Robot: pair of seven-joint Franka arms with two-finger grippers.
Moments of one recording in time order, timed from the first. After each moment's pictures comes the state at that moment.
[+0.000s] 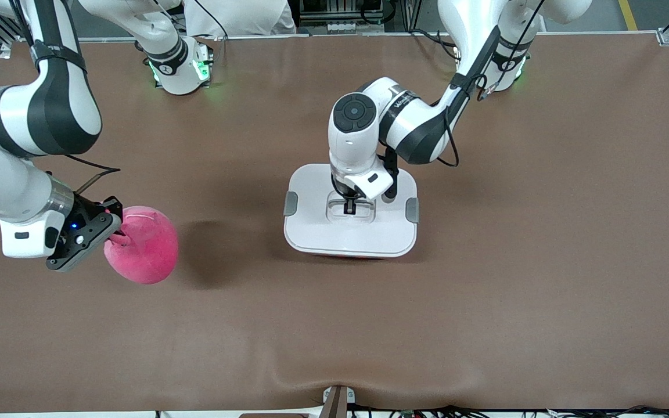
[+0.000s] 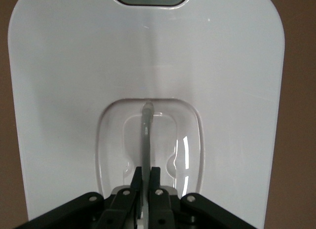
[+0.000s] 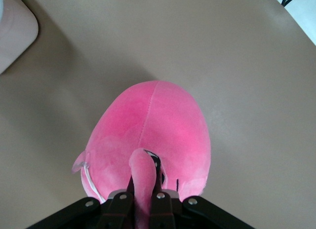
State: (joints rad) left arm -0.79 0.57 0.01 -1.46 0.03 2.10 -2.28; right arm 0.14 0.31 -0.05 -1.52 0.07 1.82 -0.70
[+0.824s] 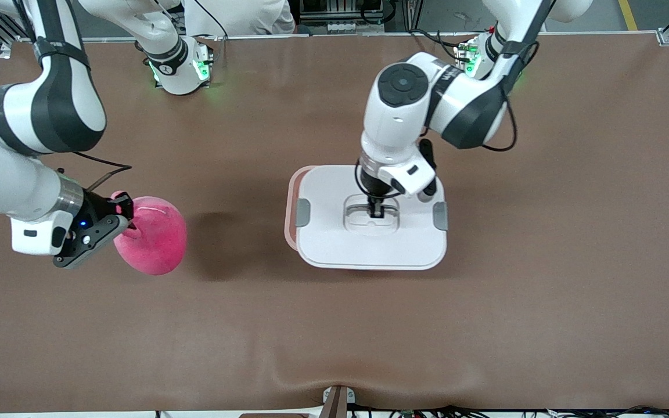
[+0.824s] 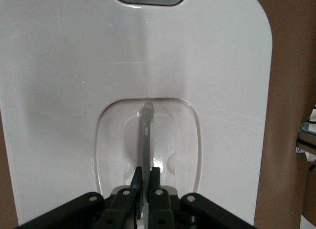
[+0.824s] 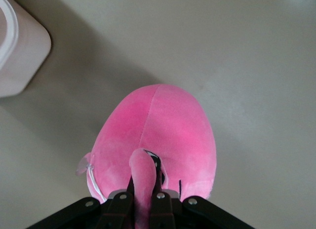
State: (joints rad) left arm -0.69 0.44 0.03 -1.45 0.03 2.03 -2.19; right arm 0.18 0.31 -0.05 -1.51 0.10 1.77 -0.53
